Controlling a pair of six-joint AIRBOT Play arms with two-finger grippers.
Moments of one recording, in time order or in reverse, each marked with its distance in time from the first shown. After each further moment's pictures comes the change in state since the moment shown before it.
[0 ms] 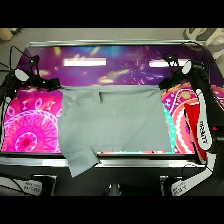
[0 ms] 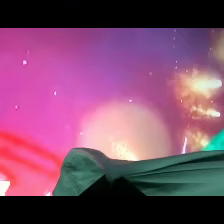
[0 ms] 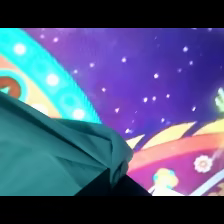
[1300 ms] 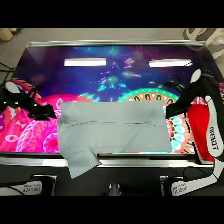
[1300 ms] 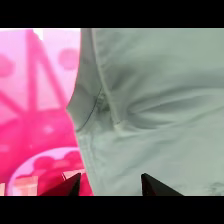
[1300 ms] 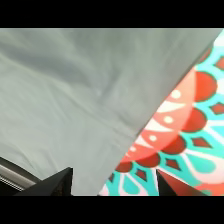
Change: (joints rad) left arm 0.101 0.194 -0.290 0.062 -0.525 0.023; right arm -0.113 0.112 -0.206 0.024 0.578 -0.038
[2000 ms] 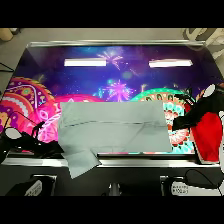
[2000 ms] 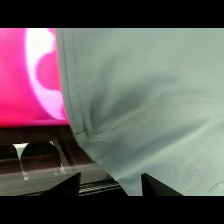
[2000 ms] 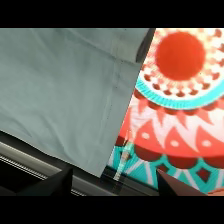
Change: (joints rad) left arm 0.044 0.504 -0.775 -0.156 0.150 0.010; right arm -0.115 0.187 -0.316 0.005 -0.080 -0.011
